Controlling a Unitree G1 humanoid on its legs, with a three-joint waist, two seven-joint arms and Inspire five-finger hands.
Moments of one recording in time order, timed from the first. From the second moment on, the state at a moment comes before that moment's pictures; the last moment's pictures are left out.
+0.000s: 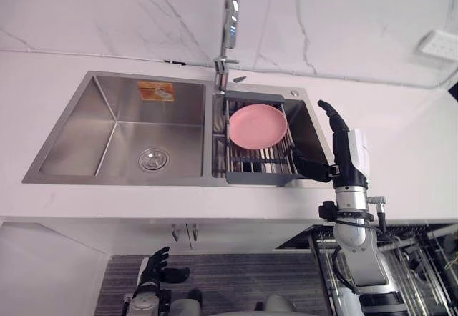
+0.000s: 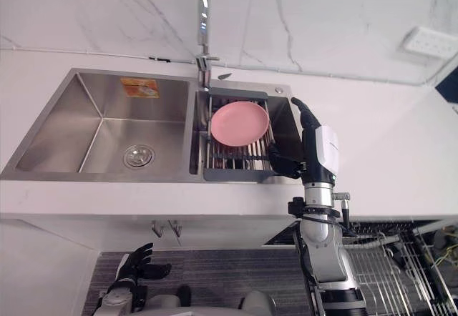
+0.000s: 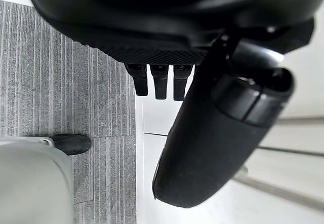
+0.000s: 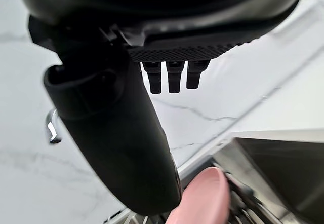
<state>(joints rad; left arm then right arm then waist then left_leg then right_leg) 0.06 0.17 0.06 1.00 0.03 -0.14 0.12 0.02 -0.34 0.01 -0.13 -0.51 -0.14 -0.30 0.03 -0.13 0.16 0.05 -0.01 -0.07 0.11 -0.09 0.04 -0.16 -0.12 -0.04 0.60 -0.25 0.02</state>
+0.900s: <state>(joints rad) 0.17 0.17 0.07 1.04 0.06 -0.14 0.11 -0.03 -0.54 0.10 0.06 -0.52 -0.18 -0.17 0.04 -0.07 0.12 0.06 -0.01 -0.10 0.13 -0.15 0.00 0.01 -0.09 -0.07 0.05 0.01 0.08</state>
